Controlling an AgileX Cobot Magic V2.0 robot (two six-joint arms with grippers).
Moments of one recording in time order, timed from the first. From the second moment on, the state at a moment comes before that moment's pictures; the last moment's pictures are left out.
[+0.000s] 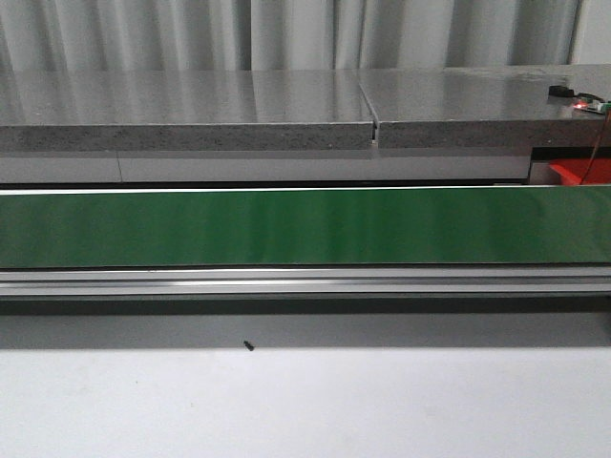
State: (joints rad) left arm -0.08 0.41 -0.57 -0.17 0.76 0.15; right arm -0.62 1.76 -1.05 0.55 0.41 -0.54
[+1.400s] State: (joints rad) left arm -0.08 0.41 -0.57 -0.17 0.76 0.15; right arm -0.13 1.06 -0.82 0.55 0.50 -0.66
